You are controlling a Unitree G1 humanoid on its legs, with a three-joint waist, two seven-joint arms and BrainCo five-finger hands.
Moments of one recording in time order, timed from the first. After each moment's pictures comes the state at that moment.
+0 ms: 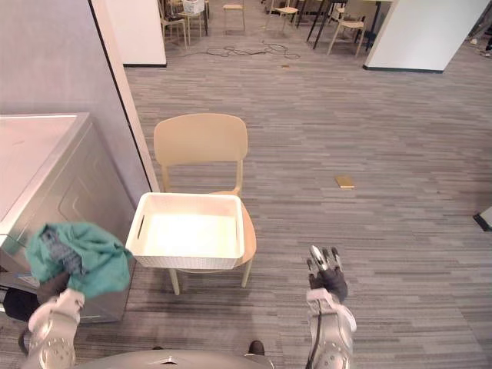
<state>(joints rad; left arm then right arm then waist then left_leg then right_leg) 0.33 -0.01 0.39 0.17 -0.63 0.06 0.16 0.36 0.00 -0.37 -0.02 0.83 0.08 -0.07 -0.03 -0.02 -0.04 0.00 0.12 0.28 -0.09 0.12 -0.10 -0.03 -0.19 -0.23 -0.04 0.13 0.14</state>
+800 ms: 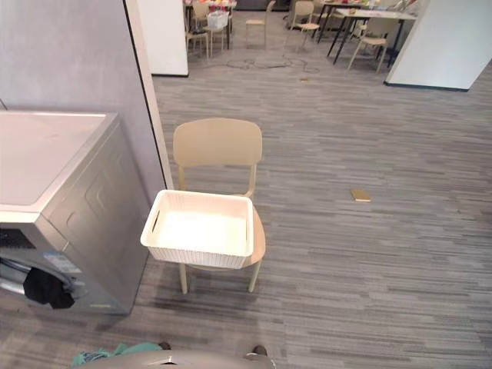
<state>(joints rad) 0.24 0.01 0.64 1.05 -0.32 0.11 0.07 0.15 -0.03 -0.81 1.08 0.19 0.16 -0.04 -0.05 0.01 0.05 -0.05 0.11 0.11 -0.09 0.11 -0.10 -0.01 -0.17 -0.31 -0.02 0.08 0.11</state>
